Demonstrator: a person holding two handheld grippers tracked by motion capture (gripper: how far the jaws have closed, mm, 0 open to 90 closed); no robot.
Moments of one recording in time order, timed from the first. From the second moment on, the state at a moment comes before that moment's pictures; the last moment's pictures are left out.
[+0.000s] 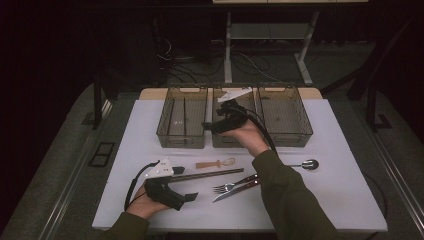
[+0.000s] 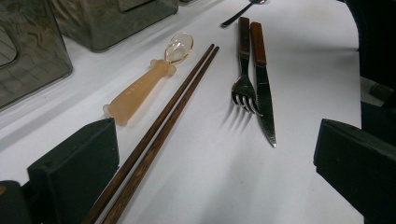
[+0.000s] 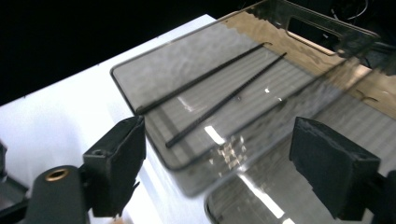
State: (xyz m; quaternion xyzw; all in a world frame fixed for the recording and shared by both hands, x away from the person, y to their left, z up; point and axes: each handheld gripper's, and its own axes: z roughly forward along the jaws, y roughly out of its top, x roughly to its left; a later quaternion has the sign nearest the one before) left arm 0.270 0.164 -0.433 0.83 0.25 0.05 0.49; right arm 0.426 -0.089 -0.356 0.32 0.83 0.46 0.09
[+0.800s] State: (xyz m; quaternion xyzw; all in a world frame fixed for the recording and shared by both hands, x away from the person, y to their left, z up) left arm 0.272 0.165 -0.434 0.83 0.27 0.06 0.49; right arm 0.358 -0.190 -0.386 0.32 0.81 0.48 0.10
